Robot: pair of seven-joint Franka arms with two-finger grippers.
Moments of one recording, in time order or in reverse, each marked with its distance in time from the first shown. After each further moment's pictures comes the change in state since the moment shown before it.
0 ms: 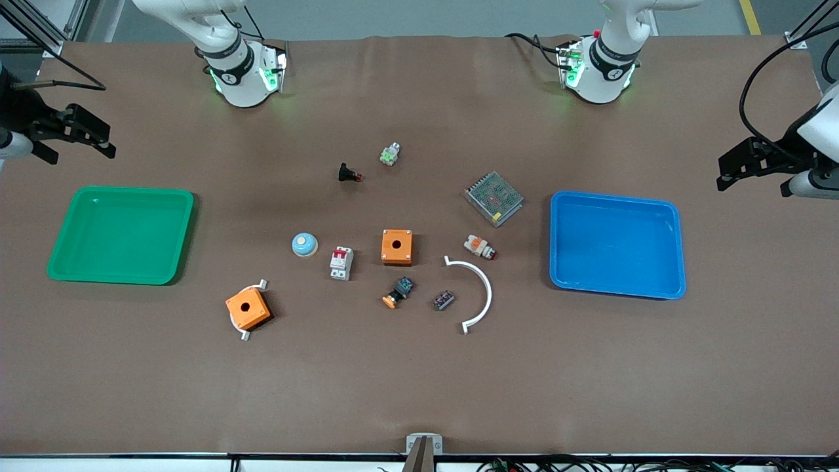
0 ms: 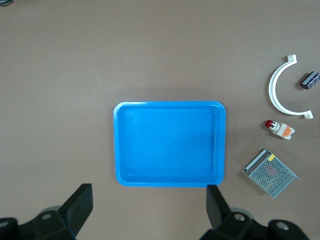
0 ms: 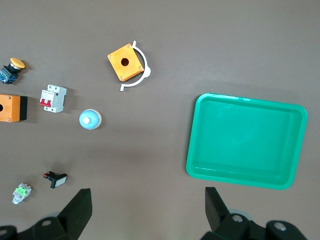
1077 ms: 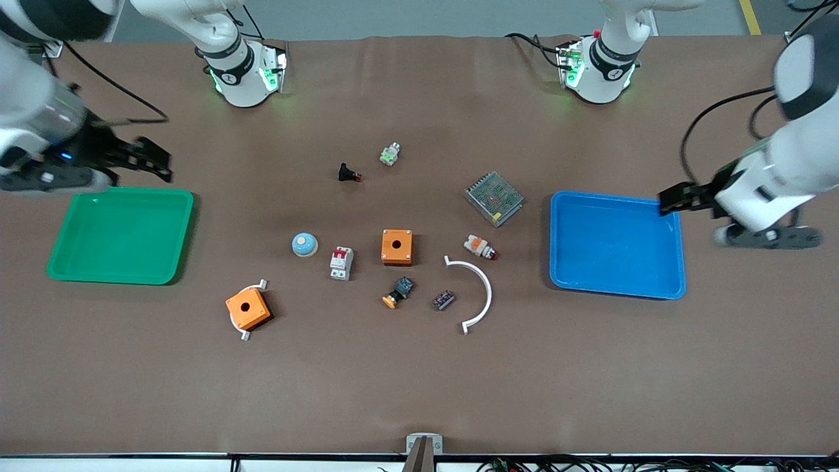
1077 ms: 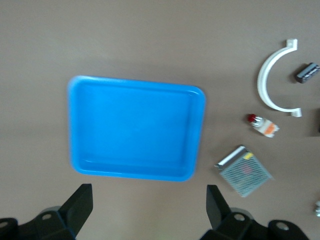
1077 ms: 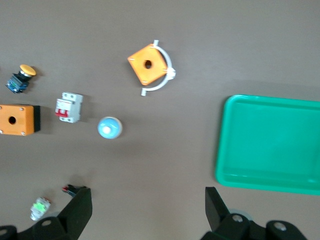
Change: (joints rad) left arm -0.072 0.170 -0.033 -0.006 -0.081 -0.004 -0.233; right arm 0.177 0.119 0.008 -0.017 0.005 0.101 0.222
